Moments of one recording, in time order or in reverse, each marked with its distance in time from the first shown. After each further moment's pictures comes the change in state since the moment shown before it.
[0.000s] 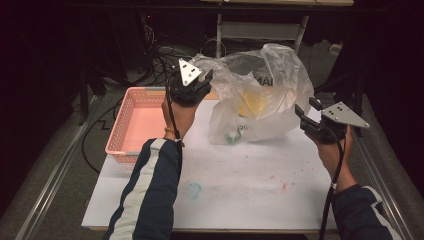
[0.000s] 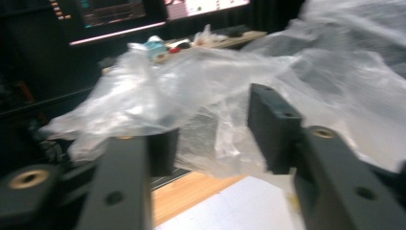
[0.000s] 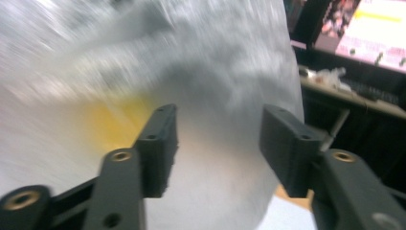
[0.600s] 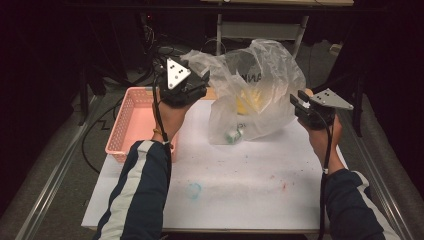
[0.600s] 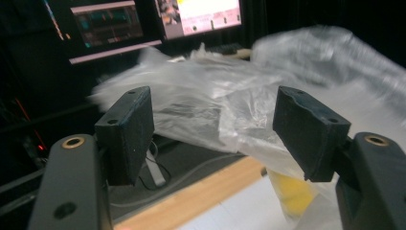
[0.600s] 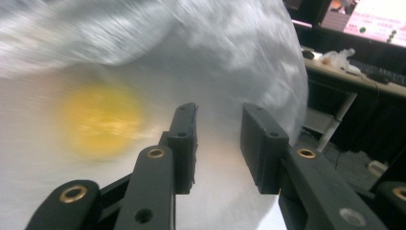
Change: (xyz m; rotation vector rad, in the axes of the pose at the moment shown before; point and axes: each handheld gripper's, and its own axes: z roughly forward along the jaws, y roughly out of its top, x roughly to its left) left arm 0.016 0.014 -0.024 -0.071 -0.002 0.014; right arm -0.004 0.006 0.043 0.056 0.006 0.017
